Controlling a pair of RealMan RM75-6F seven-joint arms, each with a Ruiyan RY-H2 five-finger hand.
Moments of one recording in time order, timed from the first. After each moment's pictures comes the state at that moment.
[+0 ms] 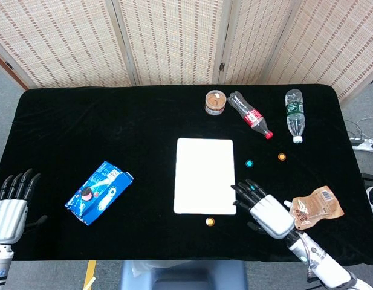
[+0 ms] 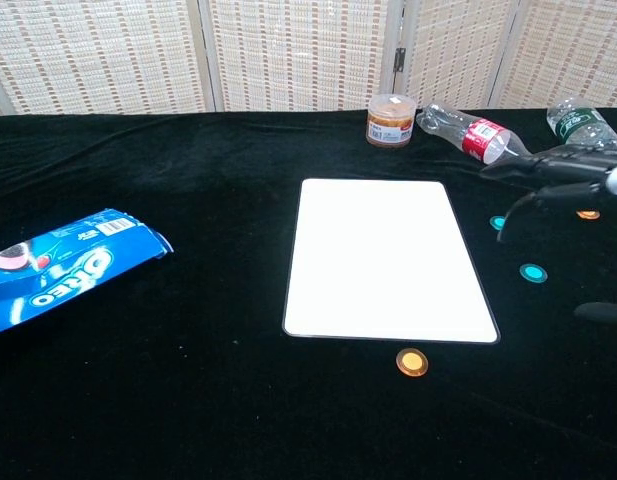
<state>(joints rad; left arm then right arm) -0.12 -1.11 -0.06 -1.70 1.49 1.50 0.26 0.38 -1.20 -0.01 -1.69 -1.85 1.15 -0.13</state>
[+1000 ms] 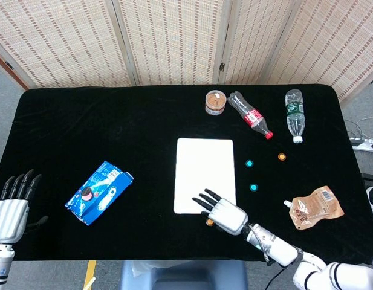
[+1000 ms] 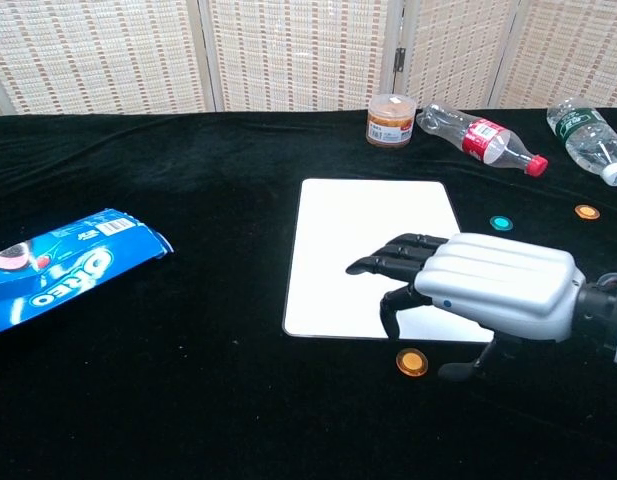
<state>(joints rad) -0.13 -1.12 -0.06 -1.69 1.48 1.48 0.25 0.59 -1.50 -0.02 -1.48 -1.78 0.93 -0.23</state>
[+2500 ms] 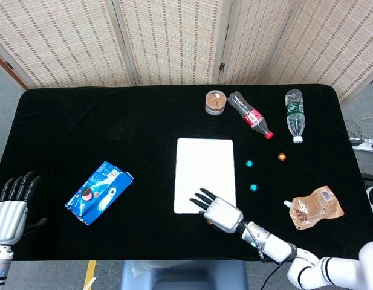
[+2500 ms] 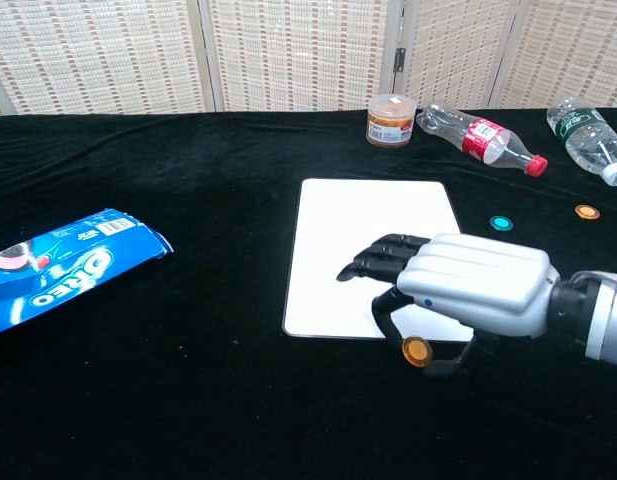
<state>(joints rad) -0.12 -1.12 -0.05 -1.66 1.48 1.48 0.22 0.66 -1.52 -0.05 -1.45 -1.72 0.97 -0.22</state>
